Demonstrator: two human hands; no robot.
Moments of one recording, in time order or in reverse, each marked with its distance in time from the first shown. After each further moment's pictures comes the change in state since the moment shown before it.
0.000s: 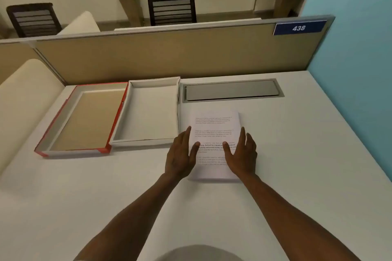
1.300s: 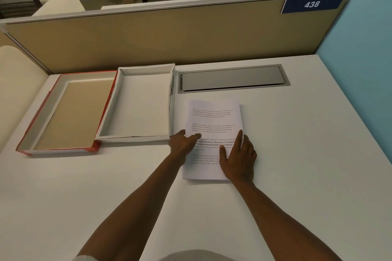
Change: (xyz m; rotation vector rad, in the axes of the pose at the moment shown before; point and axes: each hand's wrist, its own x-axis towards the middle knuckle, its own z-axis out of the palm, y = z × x) left_hand 0.070 -0.002 0.031 -0.457 -0.188 -0.772; right_hand 0.001 0.018 0.038 -0.216 0.057 -0.019
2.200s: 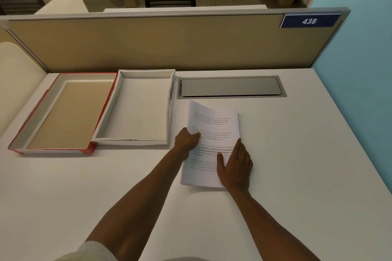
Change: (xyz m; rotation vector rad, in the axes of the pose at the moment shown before) left_hand 0.004 0.035 0.006 -0.050 -0.157 -0.014; right_hand 0.000 0.003 0.001 0.060 0.029 0.036
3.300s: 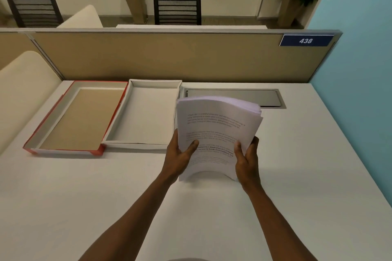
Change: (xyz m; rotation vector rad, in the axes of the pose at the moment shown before) left_hand -0.078 -0.033 -0.043 -0.291 0.041 0.610; right_hand -0.002 -0.044 -0.105 1.088 -0.157 -0.075
